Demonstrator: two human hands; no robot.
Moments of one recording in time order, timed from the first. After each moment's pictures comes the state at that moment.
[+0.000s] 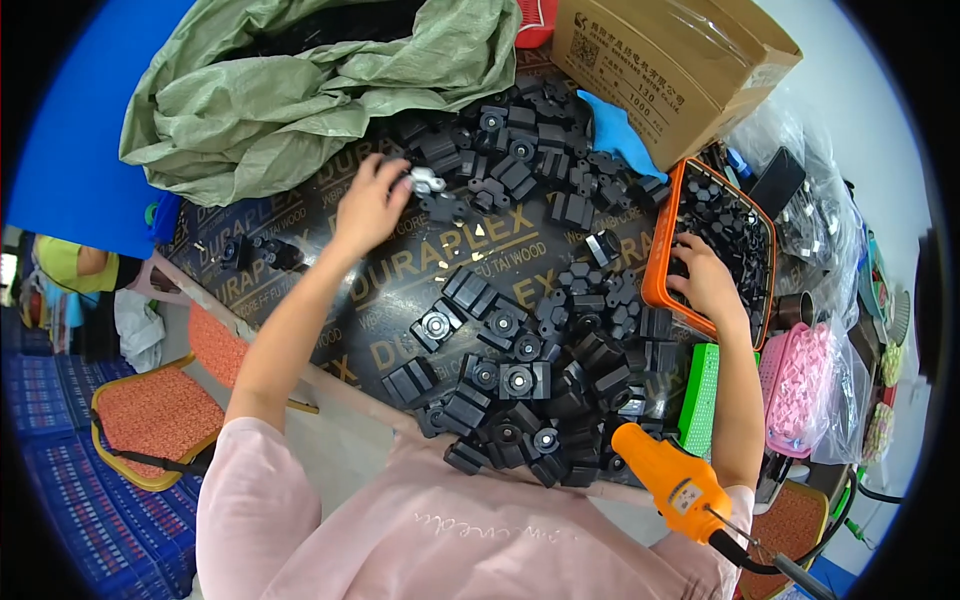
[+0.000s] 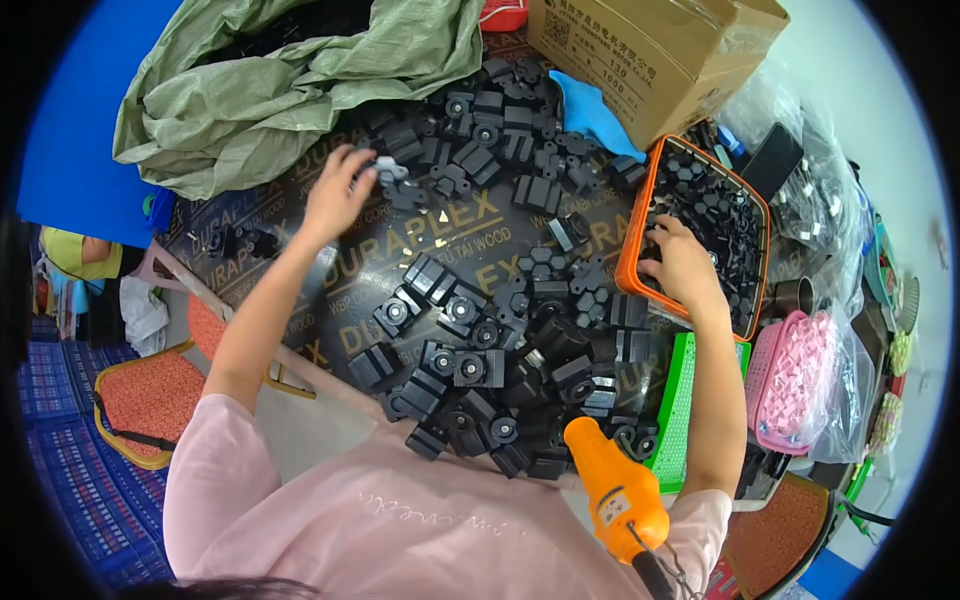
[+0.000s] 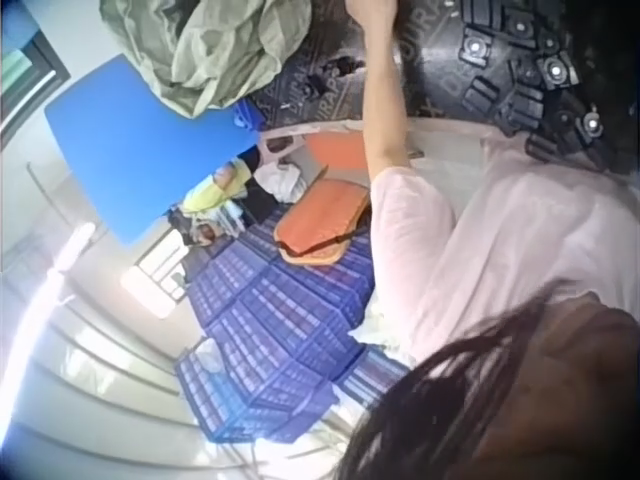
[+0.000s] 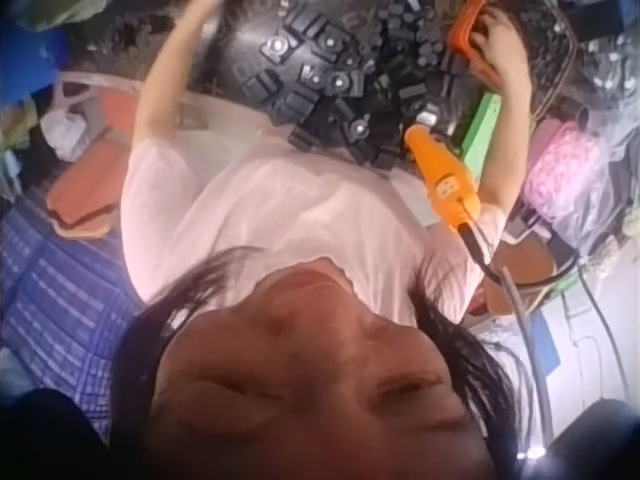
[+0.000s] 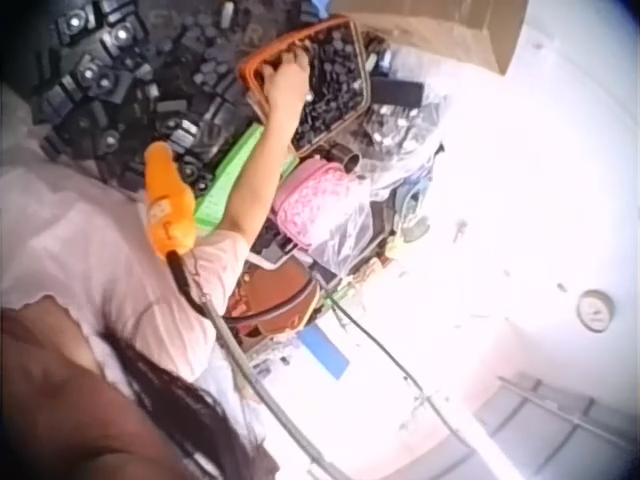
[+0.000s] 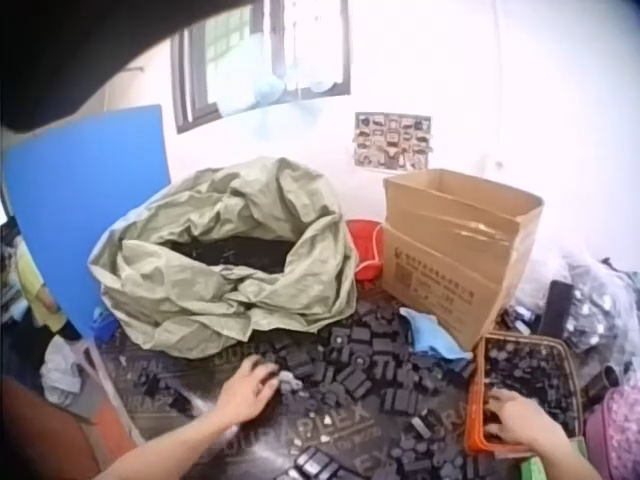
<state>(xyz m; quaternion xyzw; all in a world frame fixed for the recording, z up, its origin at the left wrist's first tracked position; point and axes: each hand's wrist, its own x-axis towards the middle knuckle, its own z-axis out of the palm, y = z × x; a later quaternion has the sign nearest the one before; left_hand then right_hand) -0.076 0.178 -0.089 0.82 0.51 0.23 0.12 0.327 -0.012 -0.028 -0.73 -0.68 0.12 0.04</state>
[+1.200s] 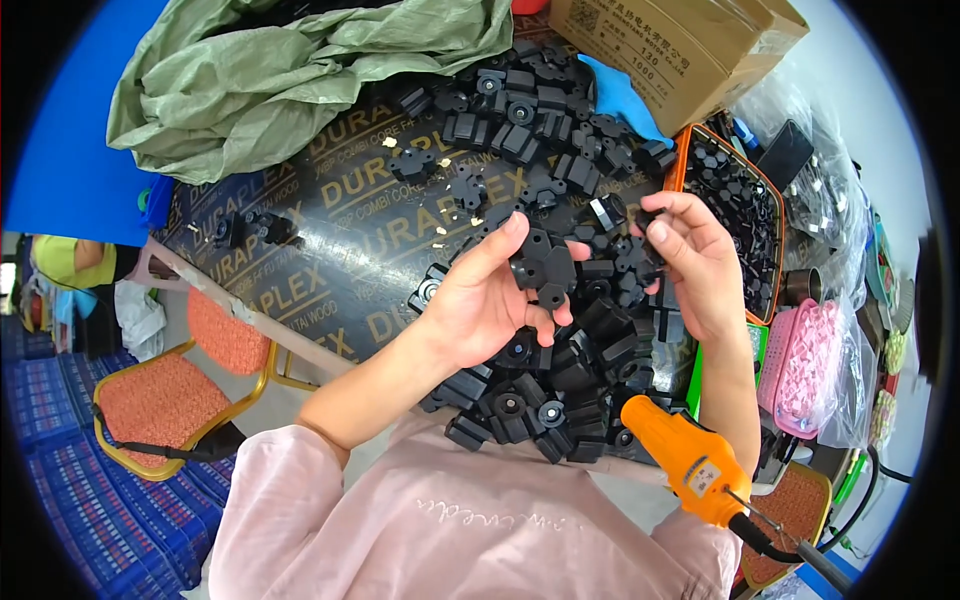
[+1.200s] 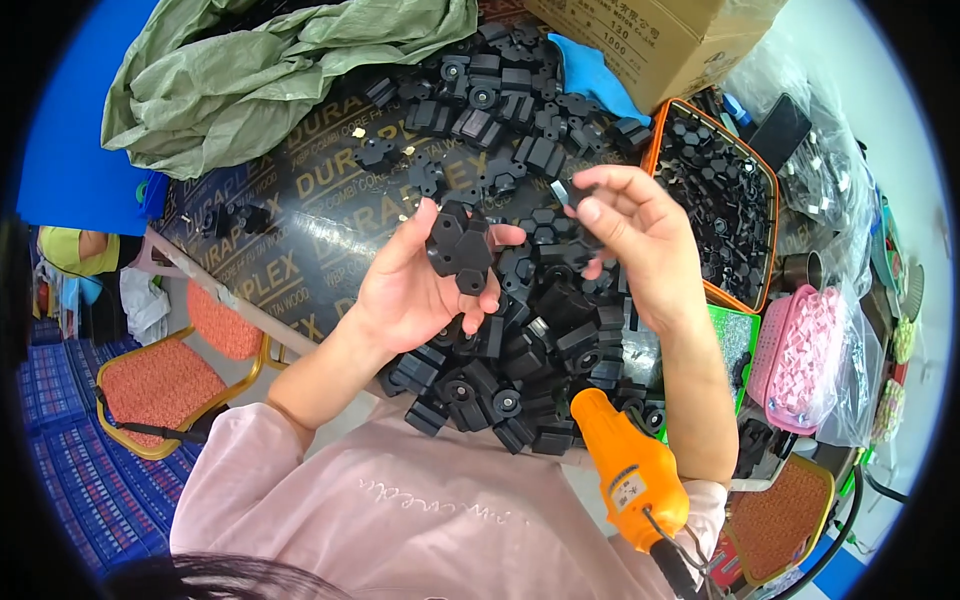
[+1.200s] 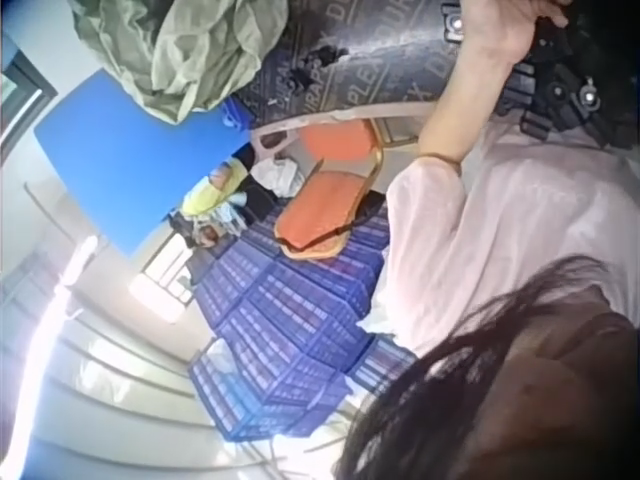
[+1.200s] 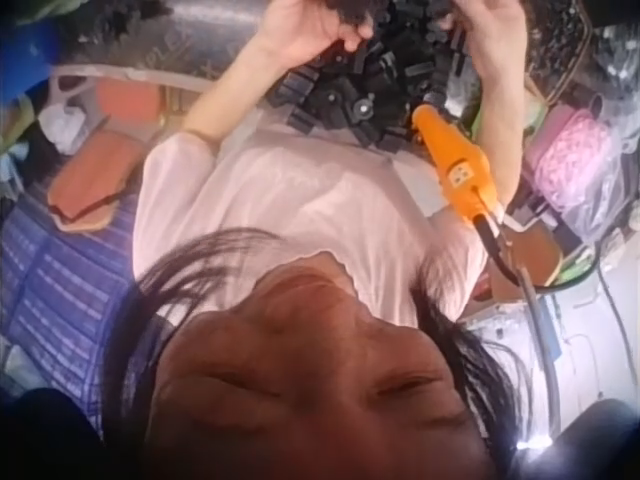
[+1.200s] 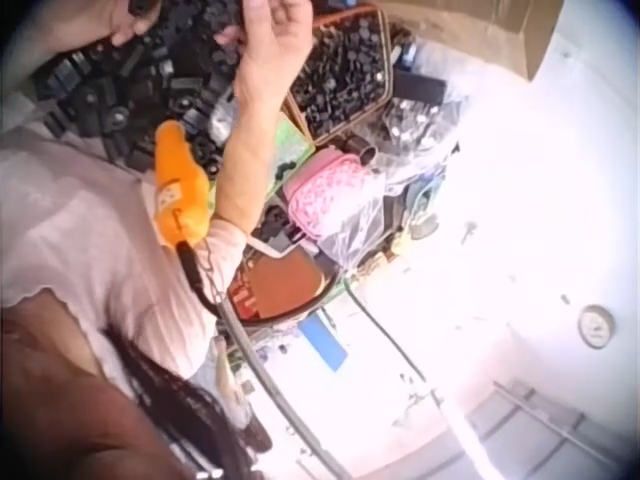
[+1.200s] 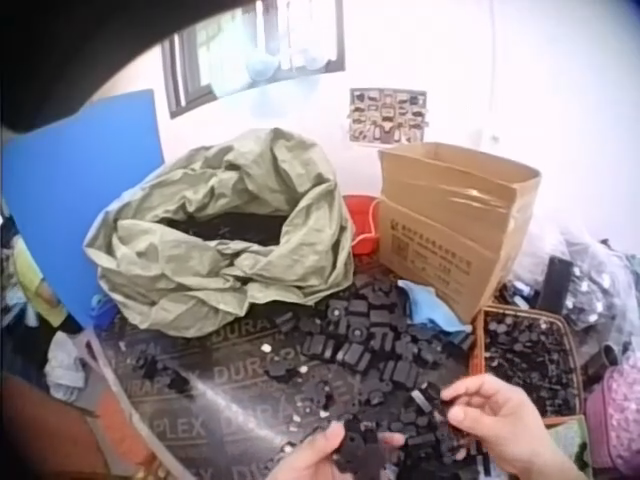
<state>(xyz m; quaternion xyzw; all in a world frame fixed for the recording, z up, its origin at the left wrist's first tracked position) 0.015 0.028 -0.004 0.18 0.18 0.24 0.94 0.218 -0.020 0.041 -0.56 -0.36 0.52 0.53</state>
